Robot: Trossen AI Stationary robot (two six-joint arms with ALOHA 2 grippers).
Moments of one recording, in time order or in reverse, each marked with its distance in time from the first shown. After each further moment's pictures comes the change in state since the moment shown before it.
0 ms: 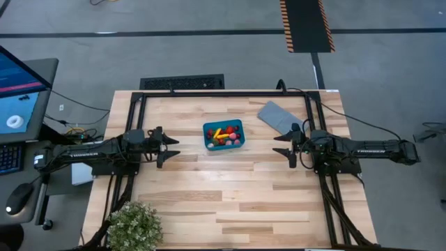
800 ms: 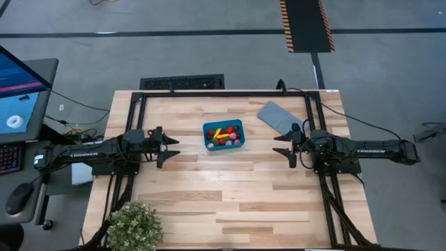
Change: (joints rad) left arm 0.000 0.000 0.000 0.000 0.000 -0.014; right arm 0.000 0.000 0.000 0.000 0.000 0.000
